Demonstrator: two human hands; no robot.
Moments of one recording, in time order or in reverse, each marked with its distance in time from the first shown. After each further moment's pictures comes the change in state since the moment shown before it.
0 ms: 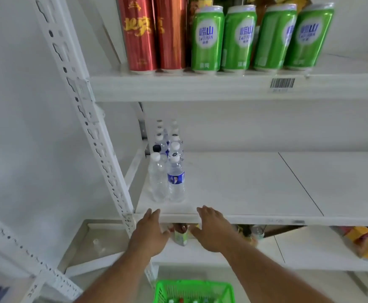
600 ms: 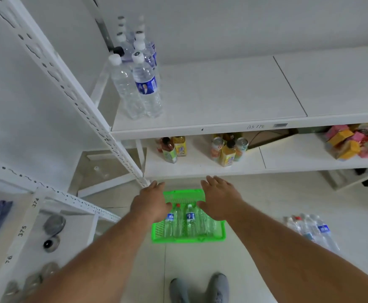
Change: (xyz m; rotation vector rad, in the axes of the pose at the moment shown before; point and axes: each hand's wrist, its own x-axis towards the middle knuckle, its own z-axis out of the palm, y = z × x) left_hand -0.114 0.009 0.111 0.295 -0.354 -0.023; right_hand -0.099 0.104 0.121 -0.215 -0.233 -0.023
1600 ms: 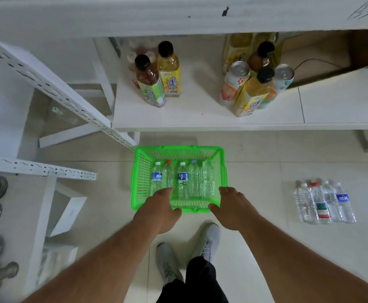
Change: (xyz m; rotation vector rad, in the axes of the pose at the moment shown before) left_hand 0.148 -0.015 0.241 -0.231 -0.346 -0.091; right_hand 0.130 0.084 0.244 0.281 -0.387 0.303
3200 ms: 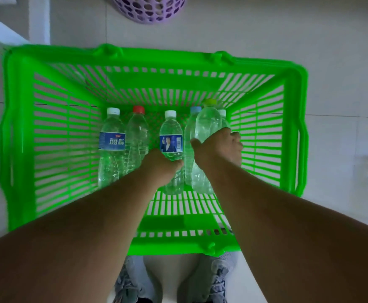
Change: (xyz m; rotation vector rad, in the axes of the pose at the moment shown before) left_hand 0.427 -0.097 0.226 -0.514 -0.111 -0.235; right_hand 0.488 0.032 0.249 0.283 0.423 0.552
